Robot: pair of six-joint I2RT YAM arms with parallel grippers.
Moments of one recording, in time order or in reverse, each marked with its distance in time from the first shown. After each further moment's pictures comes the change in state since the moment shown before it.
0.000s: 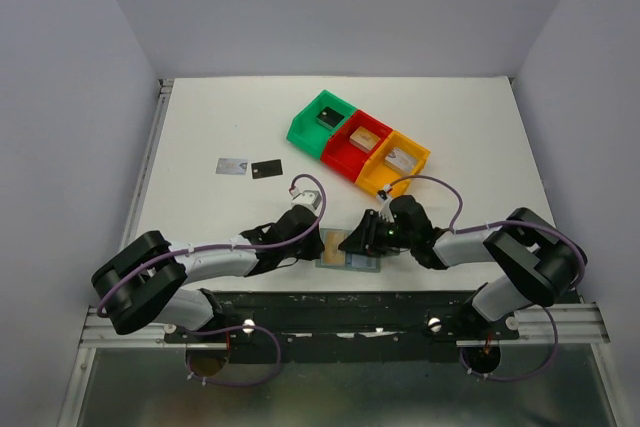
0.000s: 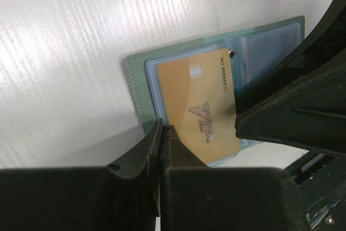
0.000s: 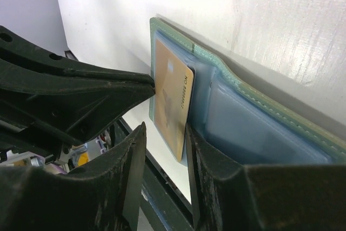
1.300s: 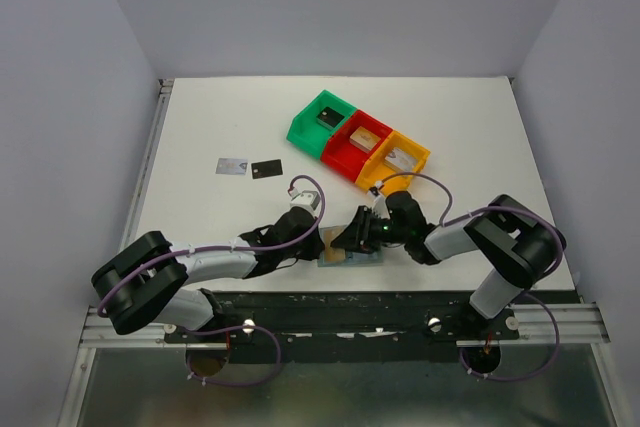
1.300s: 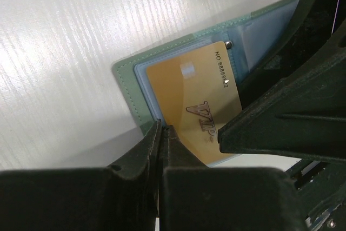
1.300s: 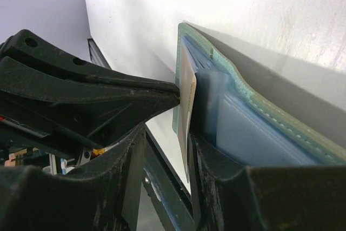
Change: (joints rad) left arm 0.000 0.000 -0.027 0.062 0.004 -0.006; right arm -0.007 0.129 0.039 0.161 -0.117 0.038
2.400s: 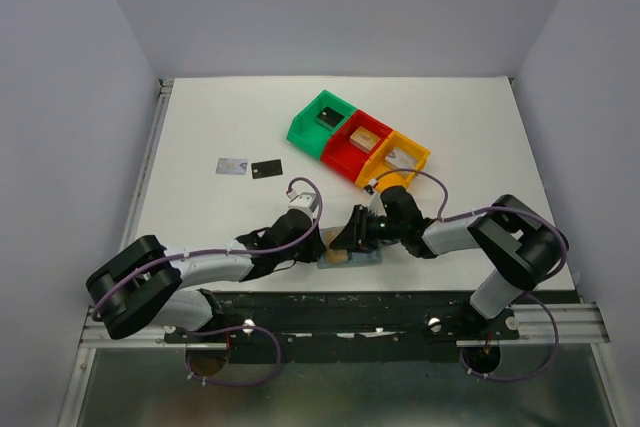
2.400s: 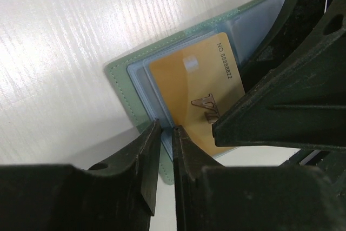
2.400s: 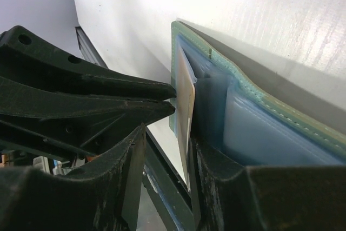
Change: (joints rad) left arm -0.003 -0.037 -0.026 0.010 0.003 0.007; right arm 0.000 -0.011 0.073 -0.155 -0.032 -0.059
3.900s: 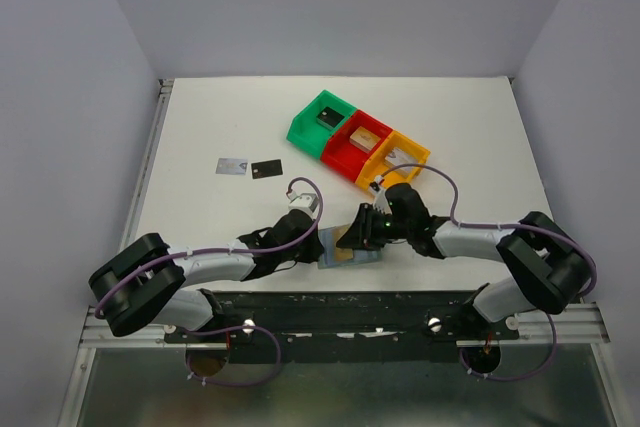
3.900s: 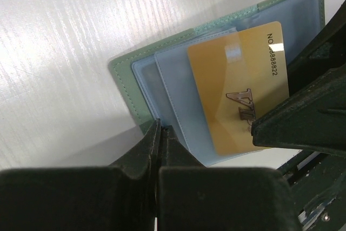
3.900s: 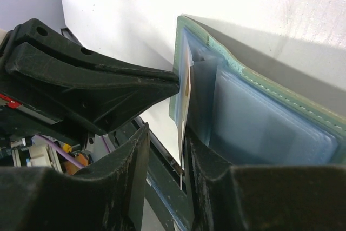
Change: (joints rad) left arm -0.004 0.019 0.005 -0.010 -0.007 -0.027; right arm 0.000 -0.170 0.011 -0.230 0.071 -0.089
